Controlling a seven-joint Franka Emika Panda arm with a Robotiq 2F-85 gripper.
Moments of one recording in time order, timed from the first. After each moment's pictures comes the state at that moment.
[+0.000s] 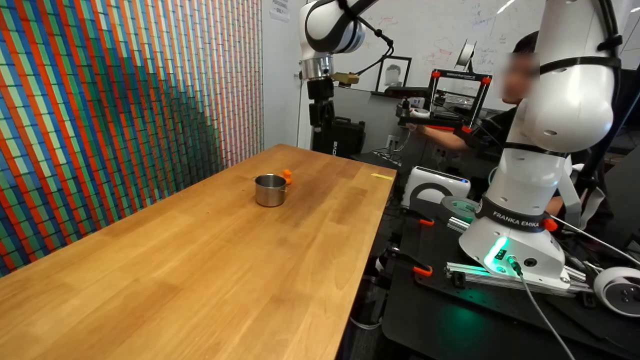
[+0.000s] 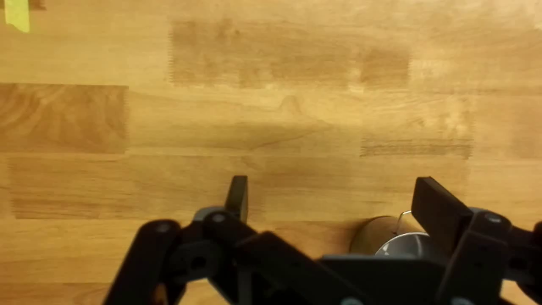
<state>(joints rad) -0.07 0.18 -0.07 -2.08 -0.03 2.02 -0.22</state>
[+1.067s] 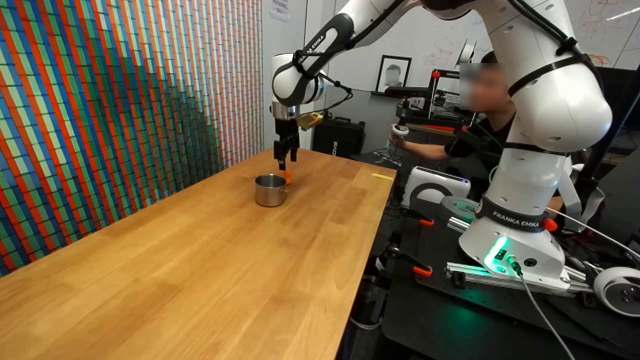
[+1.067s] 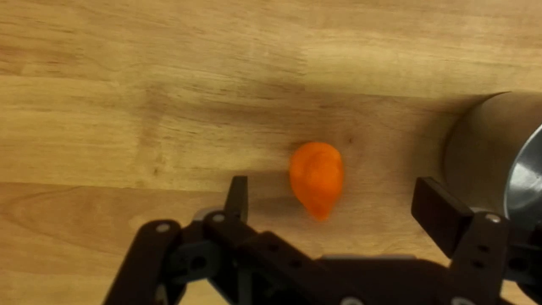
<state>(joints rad) -0.08 0.62 -0.04 -1.78 -0.03 2.32 -0.22</state>
